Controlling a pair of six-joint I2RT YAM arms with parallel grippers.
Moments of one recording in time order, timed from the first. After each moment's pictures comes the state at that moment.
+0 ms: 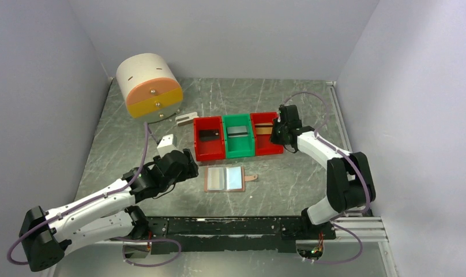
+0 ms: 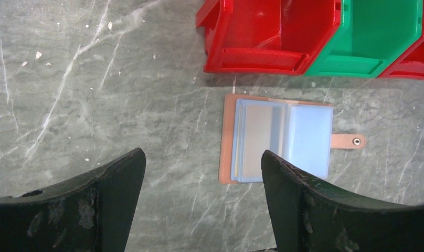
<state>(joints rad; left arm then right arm) -0.91 0.88 0.60 -0.52 -0.50 -0.97 0.27 1.51 0.89 -0.24 0.01 0.37</state>
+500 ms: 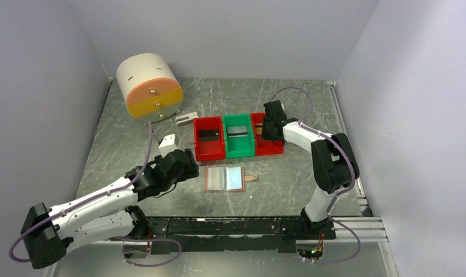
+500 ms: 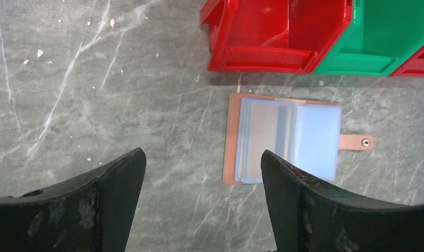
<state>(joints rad) -0.91 0.91 0.60 -0.53 -0.50 -0.97 0.36 1.74 1.05 -0.26 0.10 0.38</state>
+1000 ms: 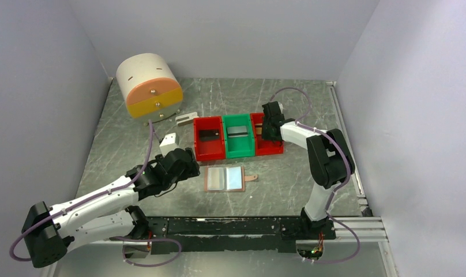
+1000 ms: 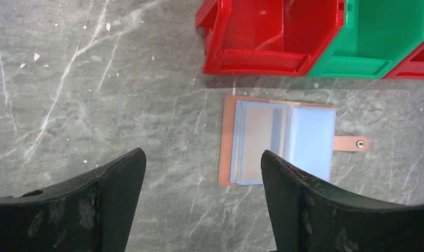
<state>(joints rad) -0.91 0.93 0.63 -0.52 -0.50 -0.97 0.35 1.81 1.06 -0.22 0.17 0.36</state>
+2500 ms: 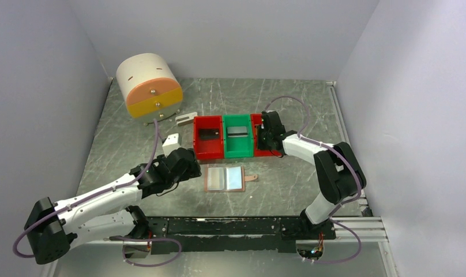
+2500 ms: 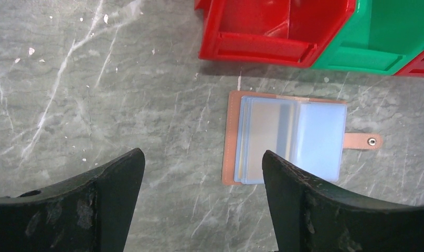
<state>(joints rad) -0.91 0.97 0.63 -0.52 -0.49 -0.96 0.43 1.65 0.87 -0.12 0.04 0.36</state>
